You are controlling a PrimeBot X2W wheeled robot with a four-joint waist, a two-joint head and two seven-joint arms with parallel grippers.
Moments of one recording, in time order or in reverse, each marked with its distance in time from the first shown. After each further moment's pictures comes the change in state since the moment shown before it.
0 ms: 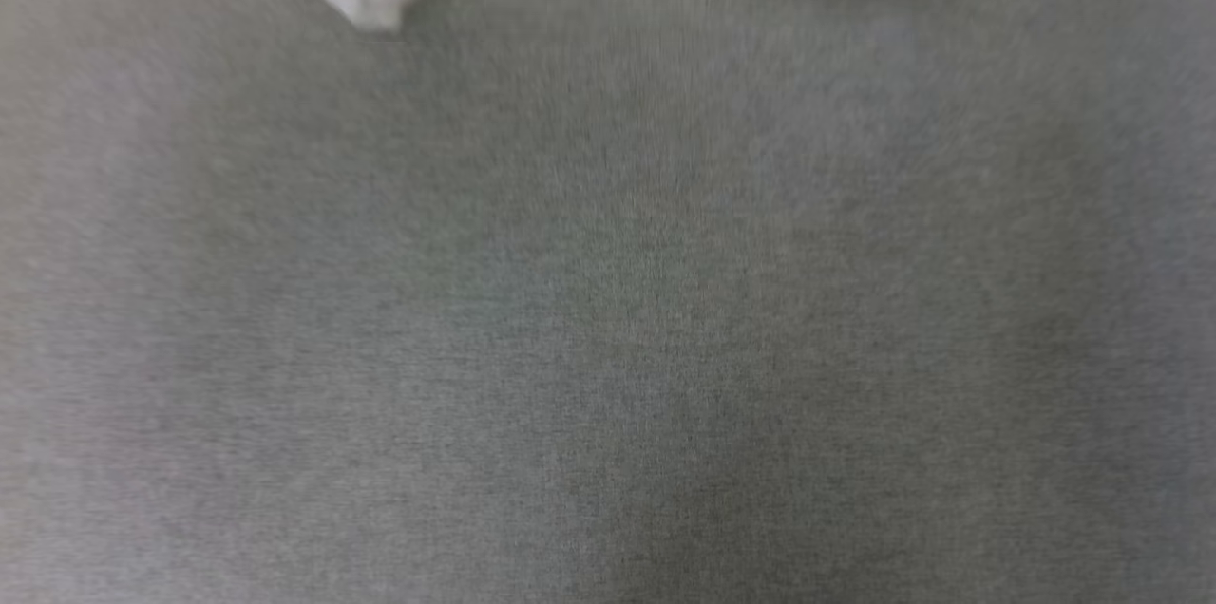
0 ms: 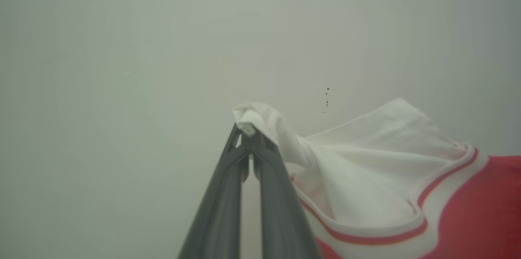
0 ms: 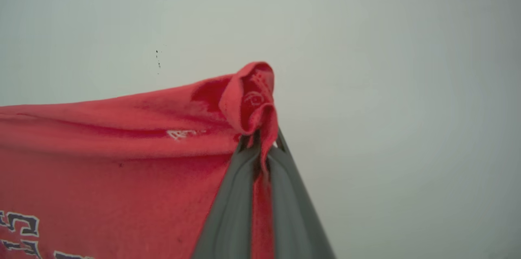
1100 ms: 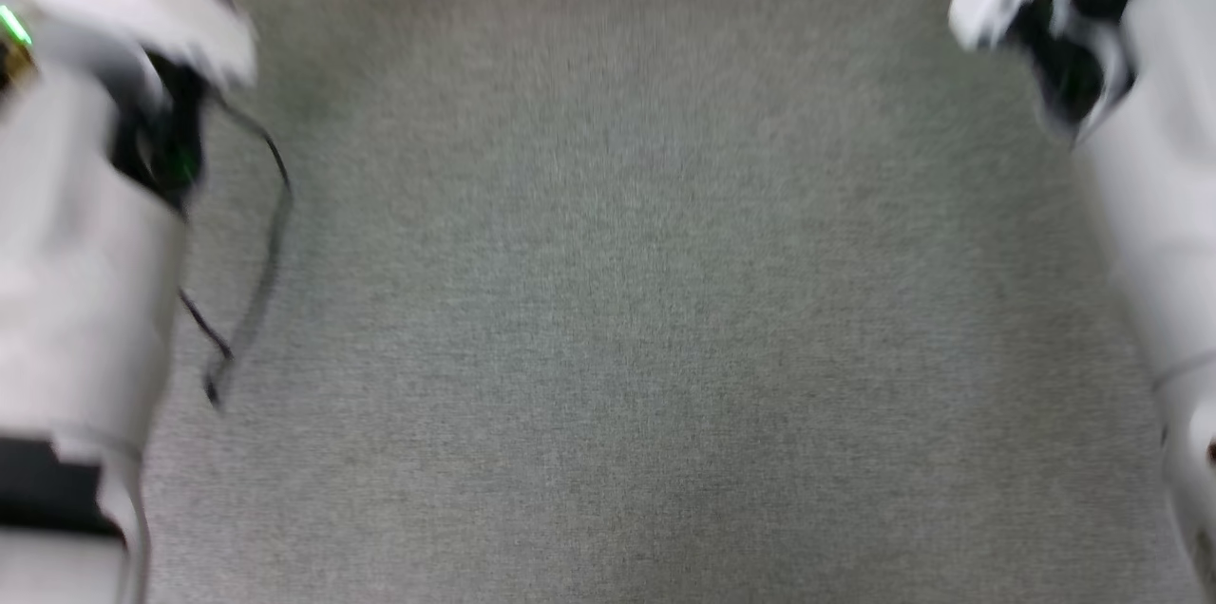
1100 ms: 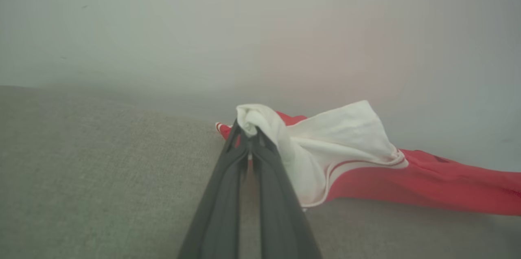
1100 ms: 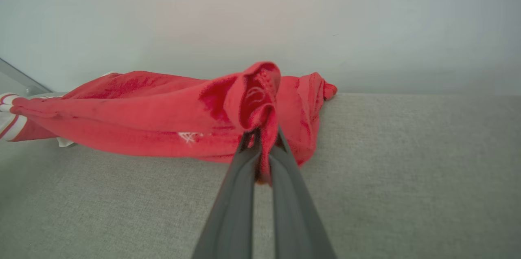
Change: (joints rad) left arm 0.365 -0.122 -0.076 0.359 -0.198 -0.144 -0.078; right arm 0.157 -0.002 0.343 0.580 0.231 0.000 -0.114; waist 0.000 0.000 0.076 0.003
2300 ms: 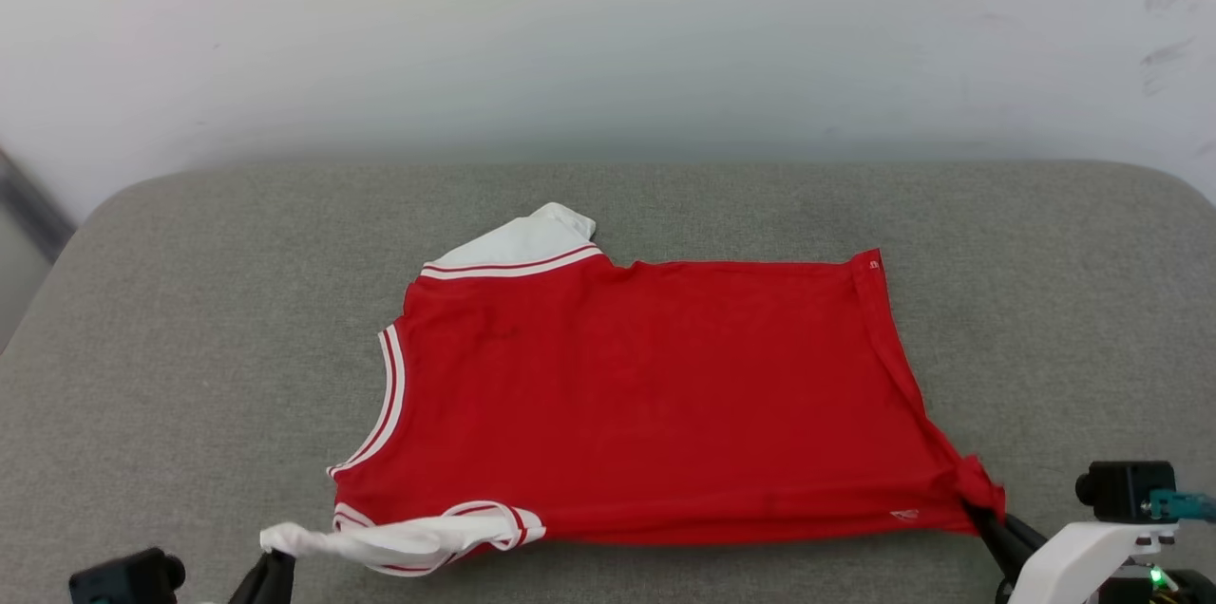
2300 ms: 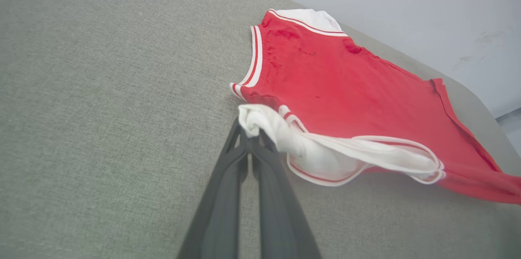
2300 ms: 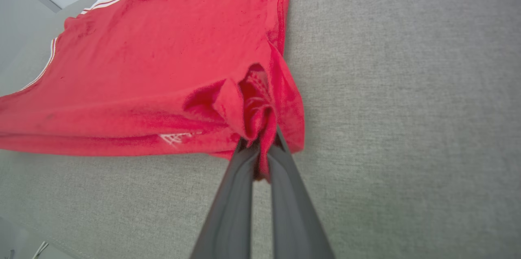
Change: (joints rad) left arm 1.351 0.231 -0.005 -1.062 -0.184 0.473 0.122; right arm 1.236 -0.155 -0.117 -0.710 0.076 0.001 0.129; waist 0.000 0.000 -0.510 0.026
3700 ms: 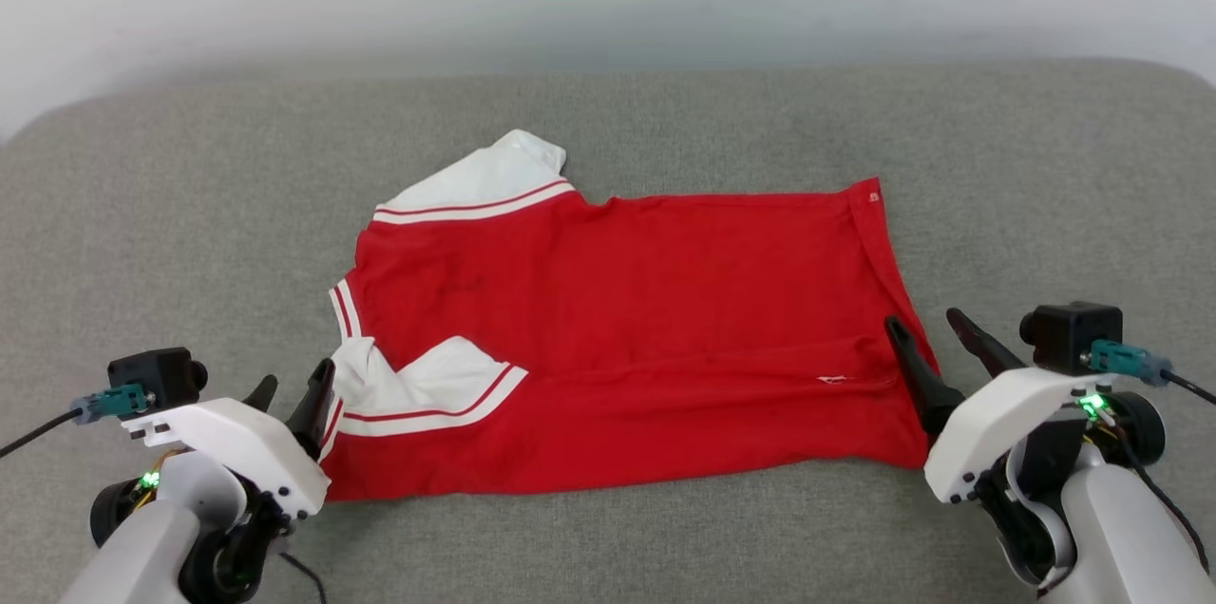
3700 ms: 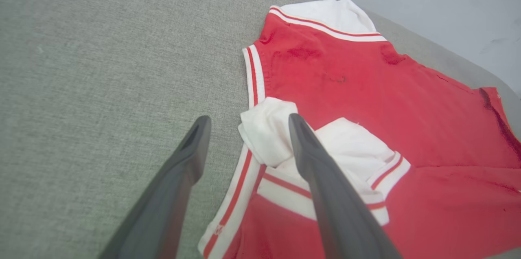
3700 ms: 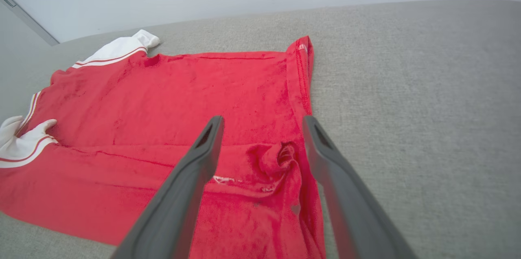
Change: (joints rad) left arm -0.555 -0.108 -0.084 0.603 -0.003 -0.287 0.077; right arm -0.290 0.142 -0.021 0.070 -0.217 -0.001 -0.092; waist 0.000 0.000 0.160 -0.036
